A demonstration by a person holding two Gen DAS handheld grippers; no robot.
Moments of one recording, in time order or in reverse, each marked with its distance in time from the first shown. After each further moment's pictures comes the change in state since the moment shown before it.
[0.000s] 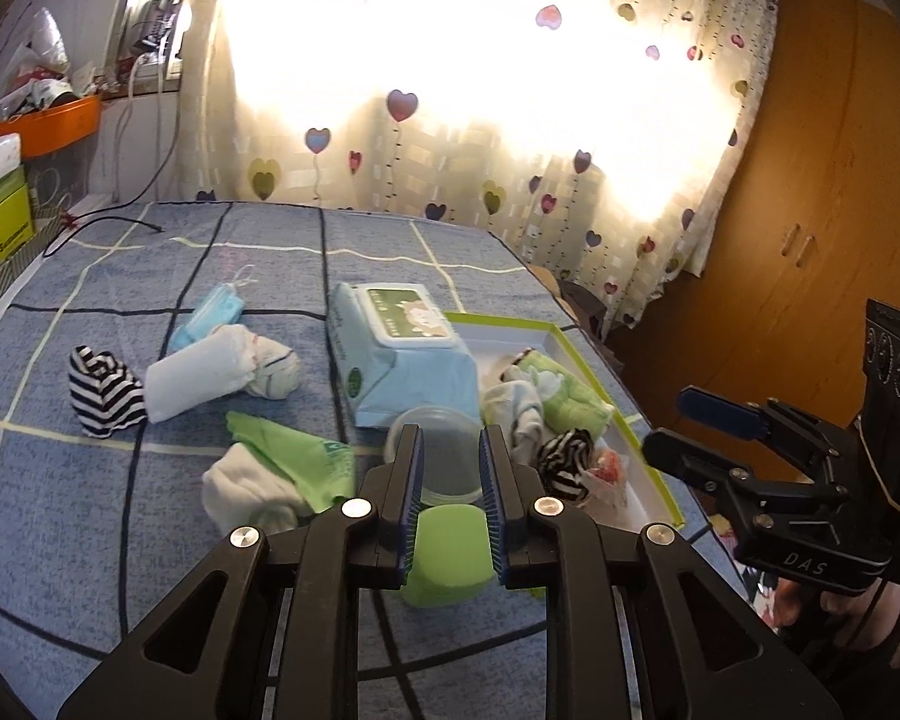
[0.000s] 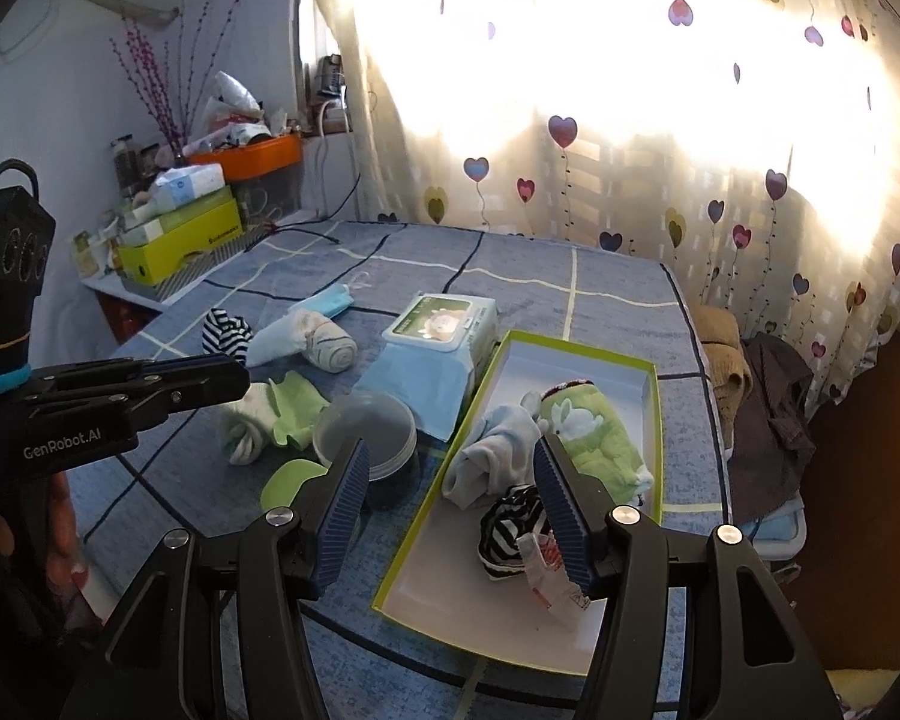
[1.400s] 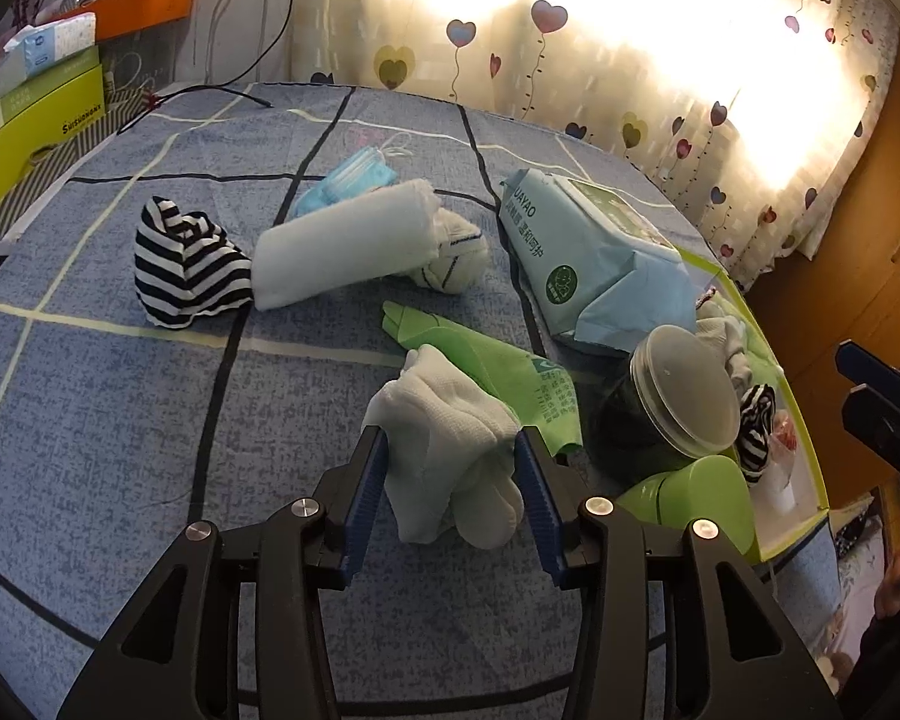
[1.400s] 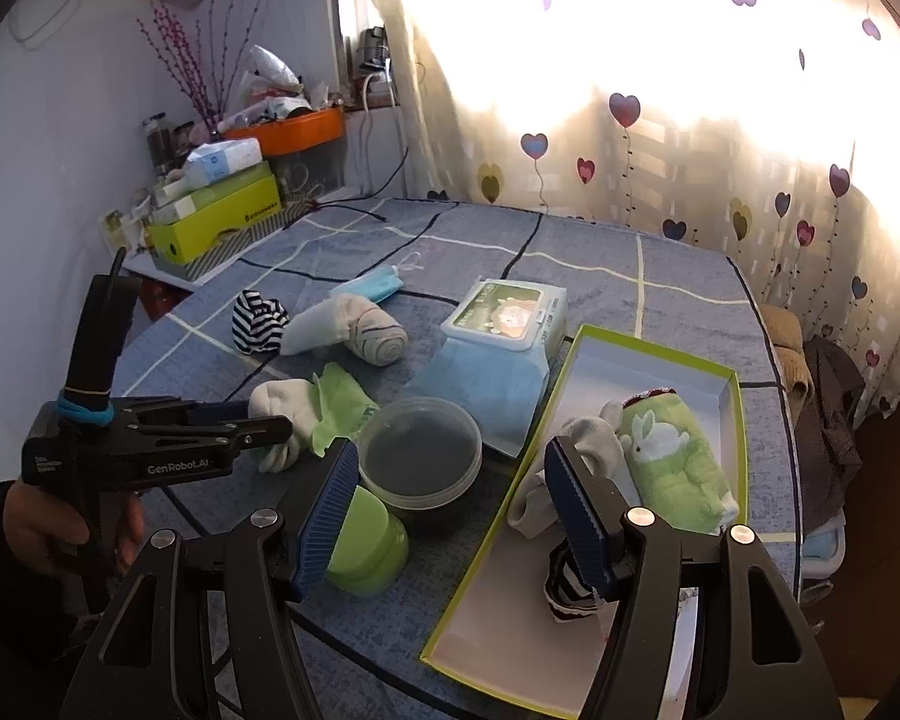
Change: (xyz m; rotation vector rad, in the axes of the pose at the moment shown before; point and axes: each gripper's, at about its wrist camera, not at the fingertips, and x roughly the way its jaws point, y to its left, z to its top) left arm 0.061 0.091 -0.033 -0.124 0.181 0.169; right arm 0.047 0.018 0.010 -0.035 0.049 0.112
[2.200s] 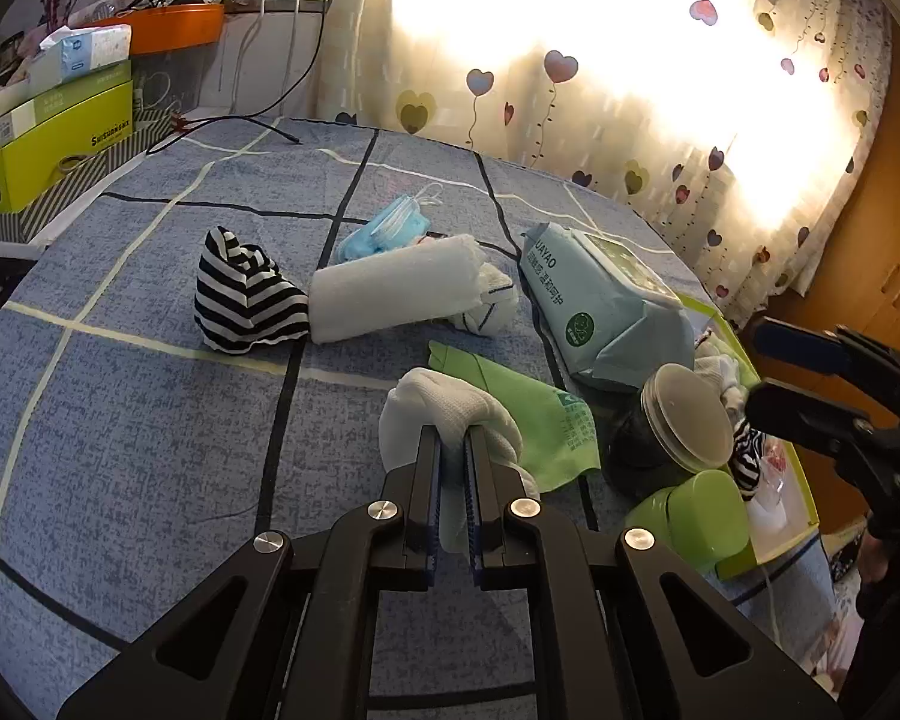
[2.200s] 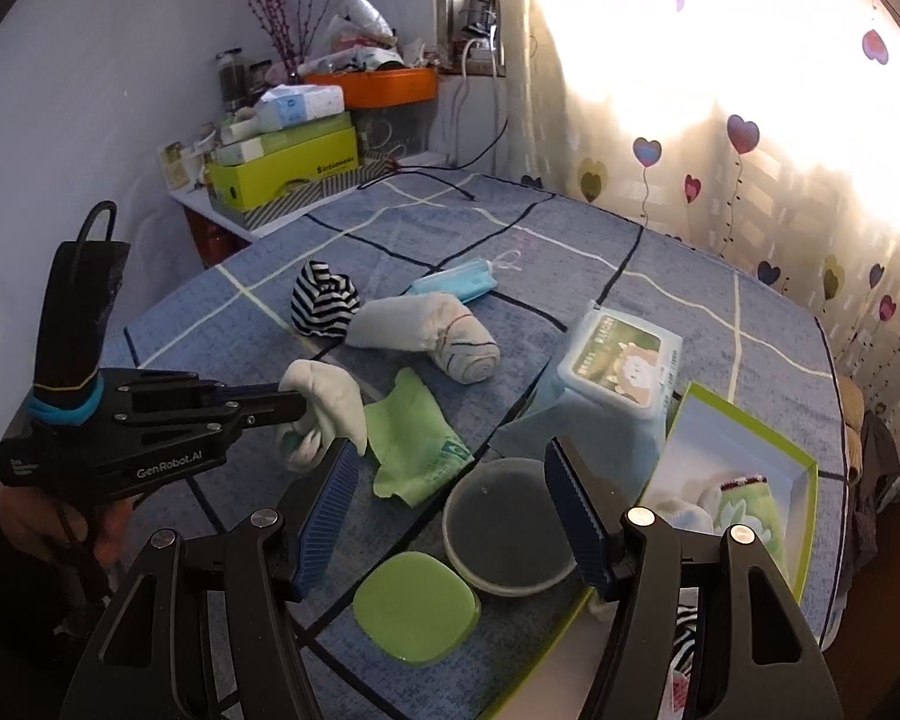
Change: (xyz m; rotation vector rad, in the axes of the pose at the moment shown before) left arm -0.031 0.028 -0.003 -0.033 -0.103 -0.016; right arm 0.049 0.048 0.037 -0.189 0.091 0.115
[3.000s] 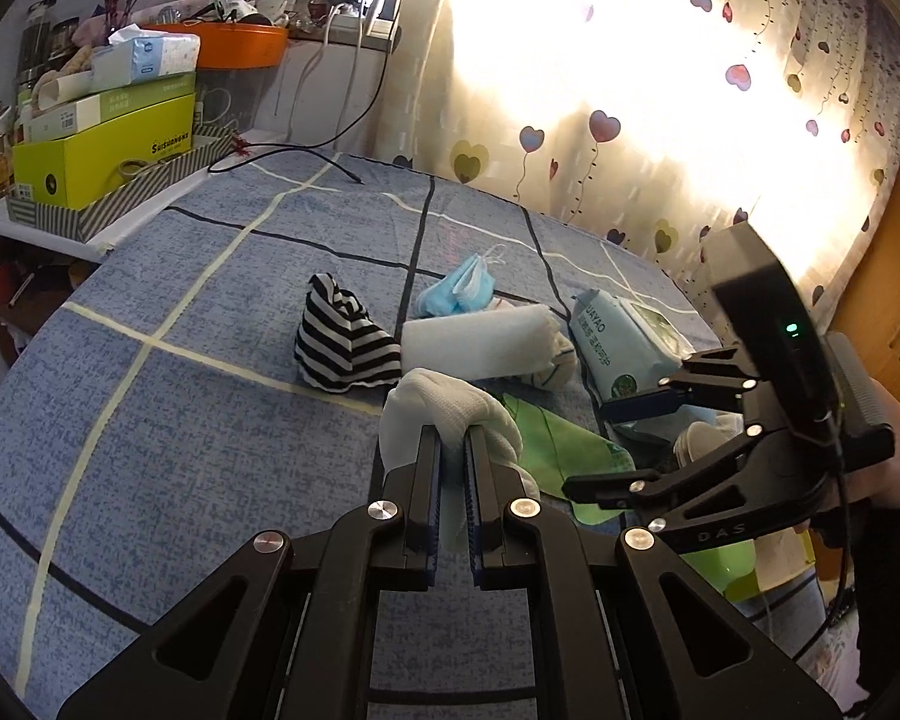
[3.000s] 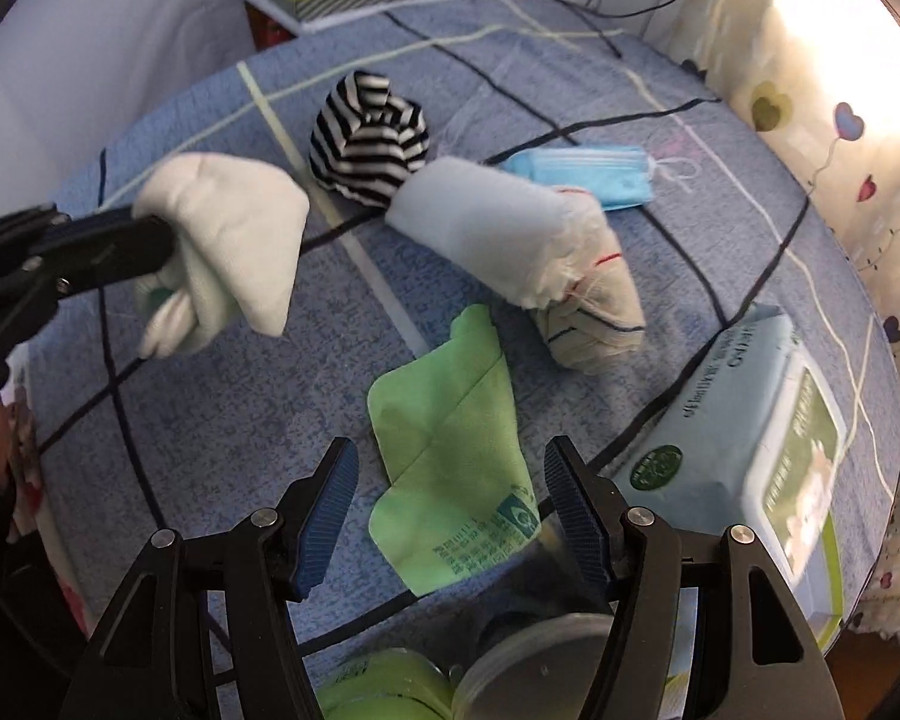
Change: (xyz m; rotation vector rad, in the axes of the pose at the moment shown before) left arm -0.033 0.042 0.008 -0.076 -0.101 0.042; right arm 0.143 0.036 0.039 -0.306 0.468 0.103
